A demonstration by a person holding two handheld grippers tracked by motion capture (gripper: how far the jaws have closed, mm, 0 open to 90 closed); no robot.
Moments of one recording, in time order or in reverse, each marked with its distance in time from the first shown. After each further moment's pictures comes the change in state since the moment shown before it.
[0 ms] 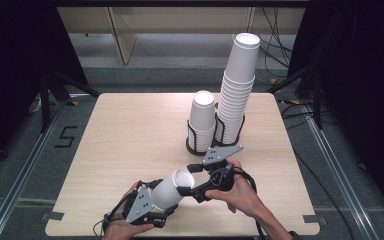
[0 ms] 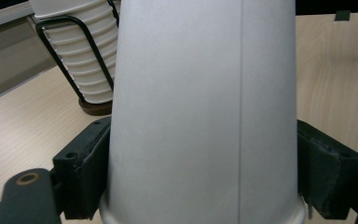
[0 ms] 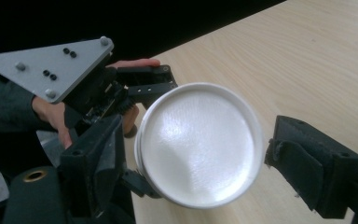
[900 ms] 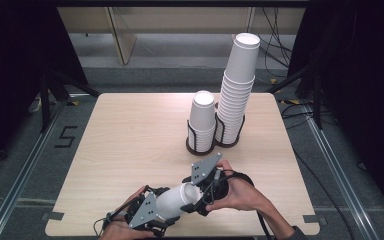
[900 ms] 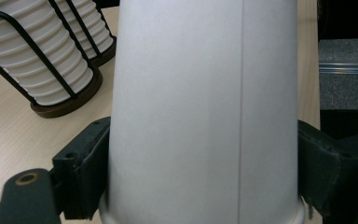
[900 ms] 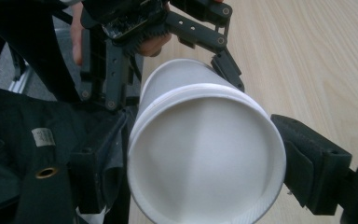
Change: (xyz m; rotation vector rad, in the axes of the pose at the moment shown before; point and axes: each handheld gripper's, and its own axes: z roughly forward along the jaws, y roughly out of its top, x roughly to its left) left arm -0.006 0.002 0.001 0.068 -0.156 0.106; right arm 0.008 0.000 0.017 0.292 0.121 -0.320
